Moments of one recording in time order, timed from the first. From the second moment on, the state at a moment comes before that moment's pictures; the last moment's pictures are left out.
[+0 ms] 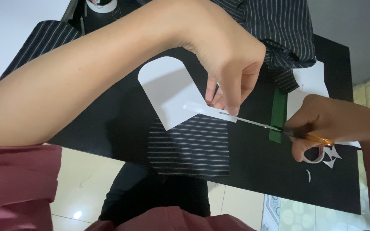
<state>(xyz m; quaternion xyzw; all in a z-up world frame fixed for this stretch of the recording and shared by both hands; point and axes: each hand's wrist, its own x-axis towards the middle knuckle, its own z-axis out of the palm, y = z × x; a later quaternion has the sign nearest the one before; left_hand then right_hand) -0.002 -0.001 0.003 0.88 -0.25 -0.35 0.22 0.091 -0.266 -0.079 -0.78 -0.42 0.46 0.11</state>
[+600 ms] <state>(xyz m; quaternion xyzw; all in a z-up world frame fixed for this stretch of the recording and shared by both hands) -0.001 -0.001 0.002 0.87 -0.27 -0.35 0.21 0.097 -0.266 -0.080 -0.77 -0.47 0.43 0.09</state>
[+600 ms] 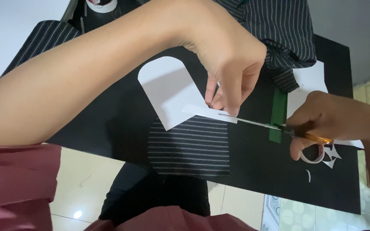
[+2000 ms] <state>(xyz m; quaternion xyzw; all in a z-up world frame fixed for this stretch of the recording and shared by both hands) 0.024 0.032 -0.258 0.35 -0.05 0.13 0.93 0.065 -0.165 -0.209 -0.82 -0.30 -0.25 0.42</state>
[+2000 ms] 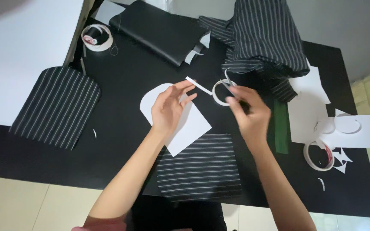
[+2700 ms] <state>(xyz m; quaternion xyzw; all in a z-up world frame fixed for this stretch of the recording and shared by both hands) -0.012 0.101 -0.252 0.92 0.25 0.15 0.27 0.065 -0.129 -0.218 -0.77 -0.29 -0.24 0.52</state>
